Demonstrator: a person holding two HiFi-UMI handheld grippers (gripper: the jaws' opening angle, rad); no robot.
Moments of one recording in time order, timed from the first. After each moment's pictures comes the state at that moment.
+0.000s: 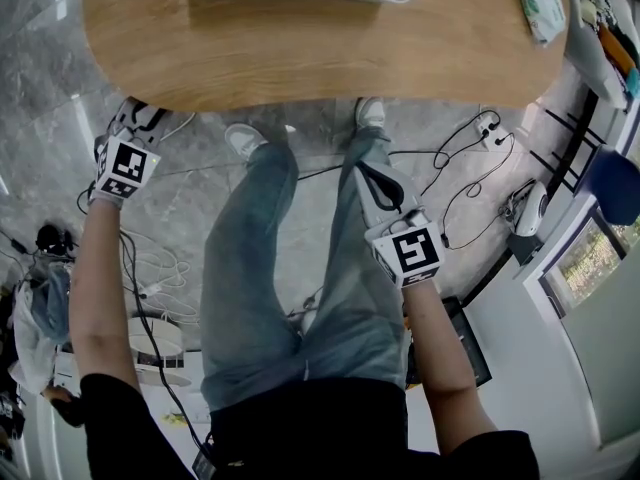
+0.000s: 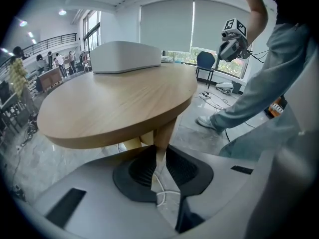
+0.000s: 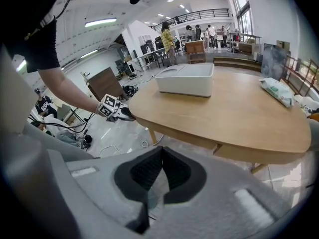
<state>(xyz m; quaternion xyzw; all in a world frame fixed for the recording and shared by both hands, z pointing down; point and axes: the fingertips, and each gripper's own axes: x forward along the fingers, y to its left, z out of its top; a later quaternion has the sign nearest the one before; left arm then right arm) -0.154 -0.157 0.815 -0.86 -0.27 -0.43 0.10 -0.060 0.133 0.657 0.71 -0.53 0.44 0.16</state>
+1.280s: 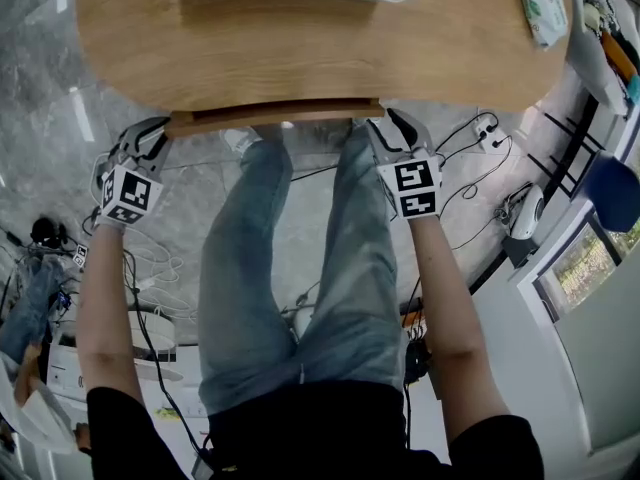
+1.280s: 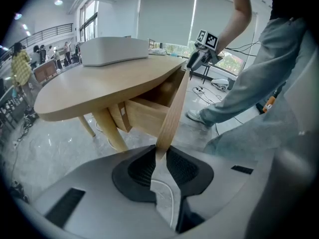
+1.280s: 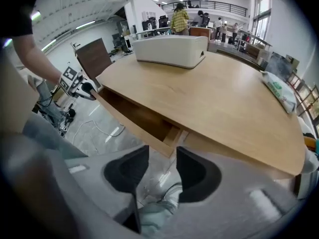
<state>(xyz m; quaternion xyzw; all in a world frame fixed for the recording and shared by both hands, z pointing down) -0.215 -0.117 0.819 -0.83 -0.28 -0.48 0.09 0.019 0.179 0.760 0.67 -0.49 0.47 0.29</state>
